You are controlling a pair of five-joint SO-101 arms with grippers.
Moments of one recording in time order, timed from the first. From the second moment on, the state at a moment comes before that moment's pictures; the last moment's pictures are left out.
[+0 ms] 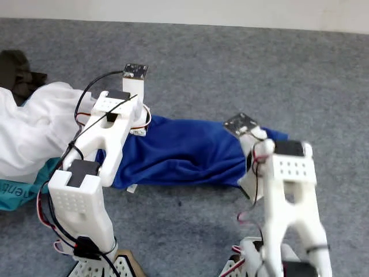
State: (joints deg) left arm 0.3 27.3 4.9 56.7 3.8; right arm -1.2 -27.4 41.2 82.9 40.0
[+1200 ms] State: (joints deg) left arm 0.3 27.3 4.9 56.7 3.8; right arm -2.8 -5.4 30.3 60.6 49.9
